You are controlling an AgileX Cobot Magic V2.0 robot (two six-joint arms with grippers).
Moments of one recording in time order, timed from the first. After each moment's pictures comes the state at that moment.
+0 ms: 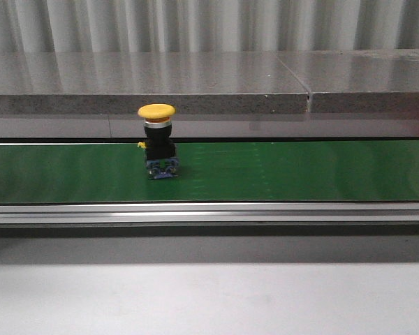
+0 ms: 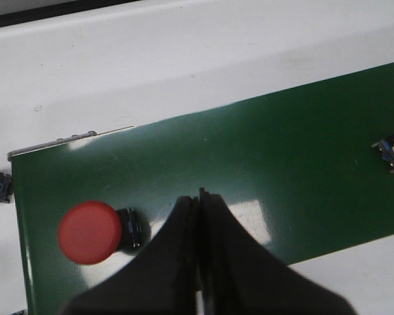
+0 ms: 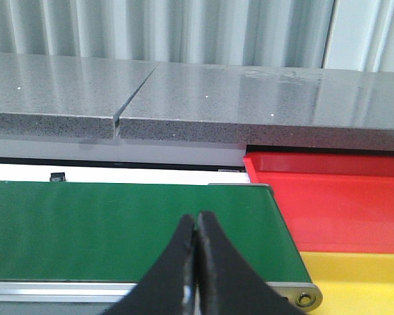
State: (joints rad) left arm -0.13 1.27 -1.14 -0.18 0.84 0.19; right arm -0.07 -0.01 0.03 -0.14 0.03 0.16
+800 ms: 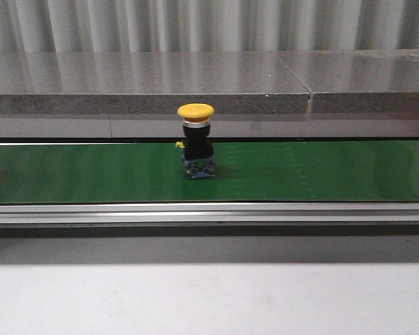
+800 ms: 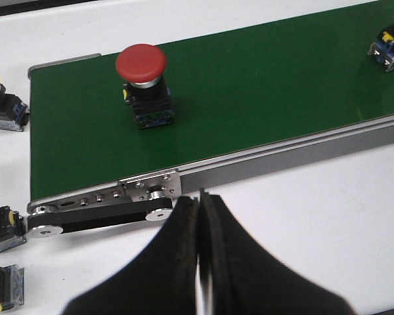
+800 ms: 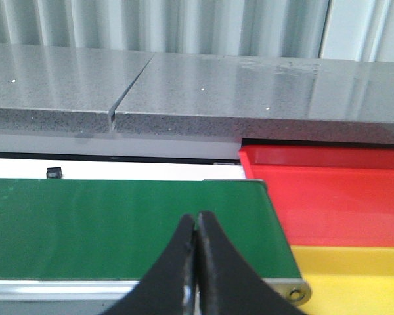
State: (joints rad) left arm -0.13 0.59 -0.62 -0.18 0.78 0.18; right arm -0.07 -0.01 -0.05 -0.14 0.16 0.16
